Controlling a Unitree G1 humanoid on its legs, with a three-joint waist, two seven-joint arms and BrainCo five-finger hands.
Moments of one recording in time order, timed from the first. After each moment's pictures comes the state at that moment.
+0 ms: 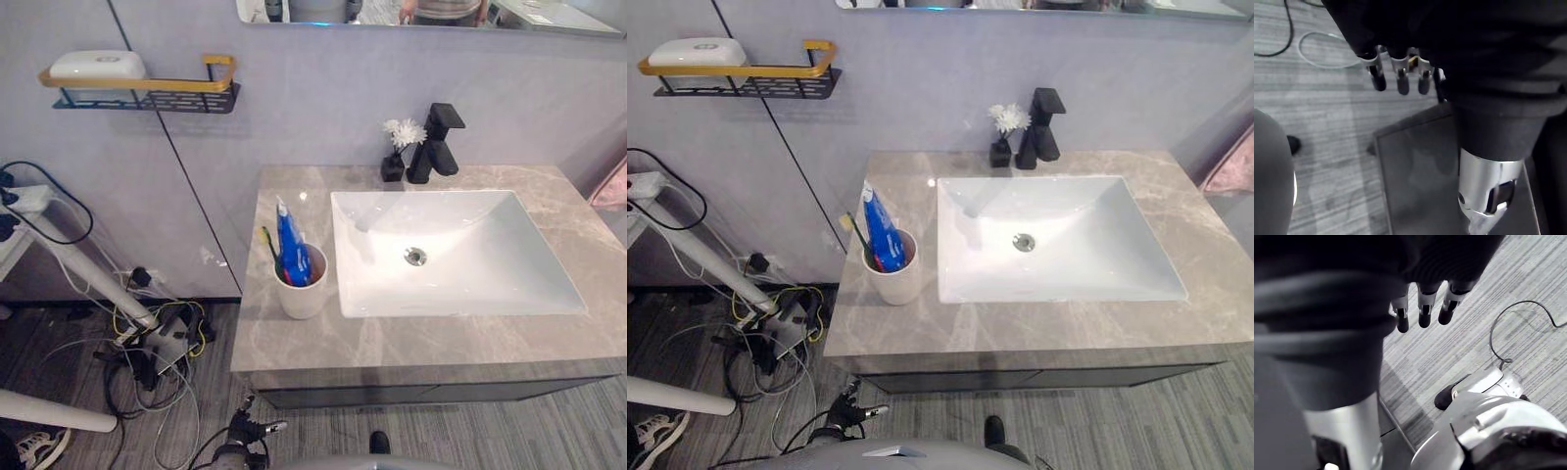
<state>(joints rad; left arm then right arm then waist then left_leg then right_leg) 0.23 0.03 0.03 0.79 0.24 -0.11 0.12 0.32 0.02 -0.51 0.96 0.13 -0.05 -0.07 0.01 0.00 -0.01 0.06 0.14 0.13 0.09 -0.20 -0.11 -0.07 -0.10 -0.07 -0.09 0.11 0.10</state>
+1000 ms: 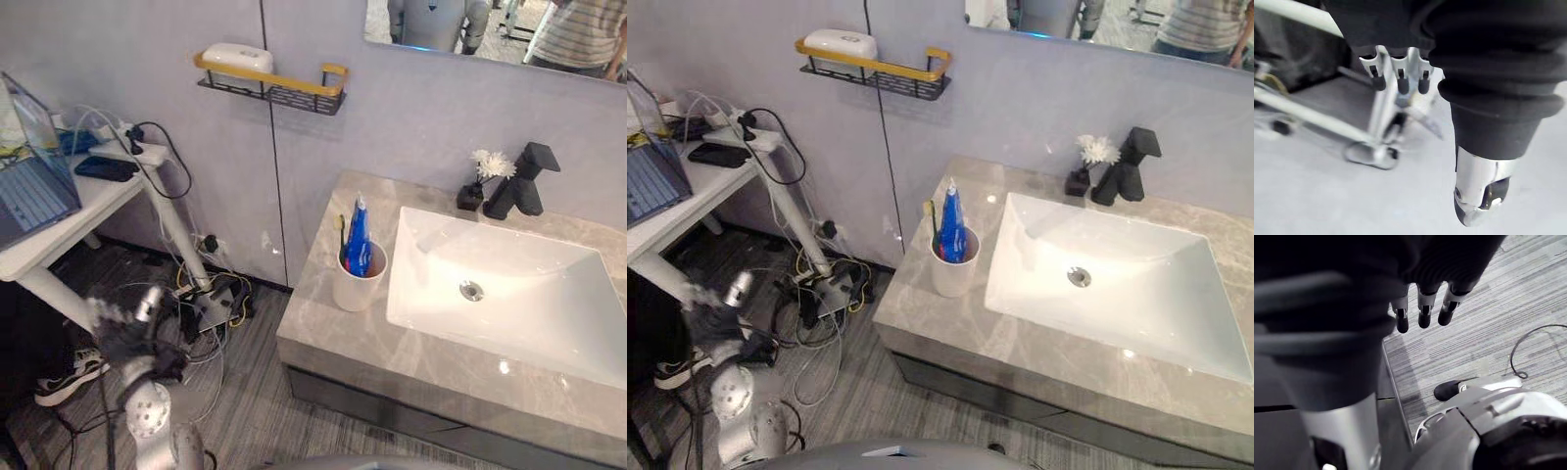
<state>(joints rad) 0.24 -0.05 0.35 -0.26 -0.35 -0.30 0.33 0.26 -0.02 -0.39 1.13 0.22 -0.09 -0.11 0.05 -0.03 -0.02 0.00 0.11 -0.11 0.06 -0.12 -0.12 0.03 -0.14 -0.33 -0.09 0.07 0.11</state>
